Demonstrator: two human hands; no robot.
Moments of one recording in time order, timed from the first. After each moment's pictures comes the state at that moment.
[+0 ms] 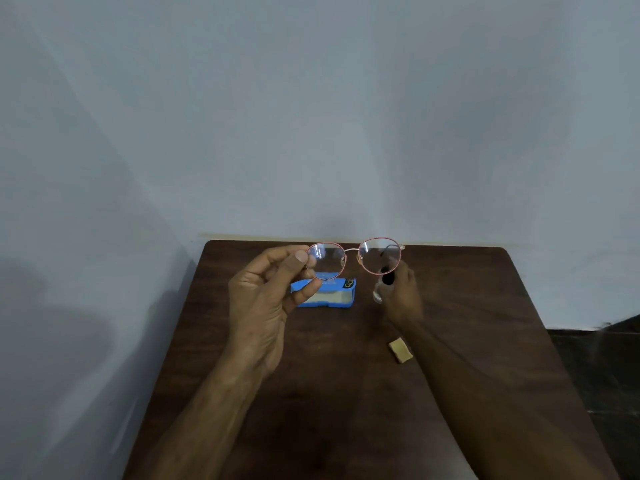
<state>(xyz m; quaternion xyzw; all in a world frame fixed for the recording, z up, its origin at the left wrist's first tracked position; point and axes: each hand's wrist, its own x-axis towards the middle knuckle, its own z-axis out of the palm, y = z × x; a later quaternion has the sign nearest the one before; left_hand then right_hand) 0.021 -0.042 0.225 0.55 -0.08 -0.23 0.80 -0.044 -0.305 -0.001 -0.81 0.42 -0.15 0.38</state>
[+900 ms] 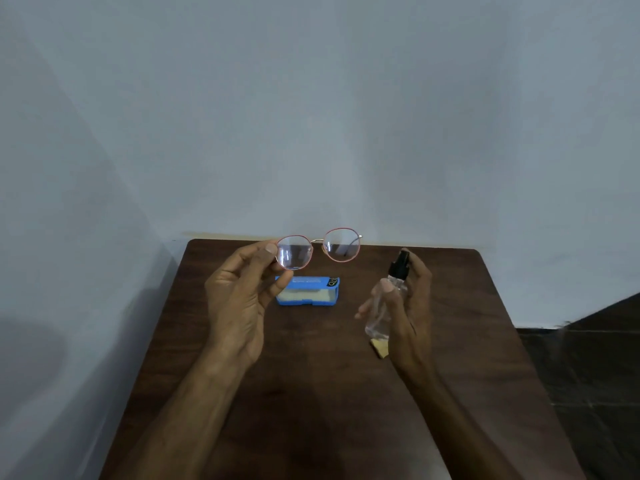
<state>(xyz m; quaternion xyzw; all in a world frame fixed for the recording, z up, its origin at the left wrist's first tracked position) 0.026 -0.032 0.216 0.51 -0.02 -0.21 0.84 -0.119 -0.188 0.154 -0.67 0.25 -0.37 0.60</state>
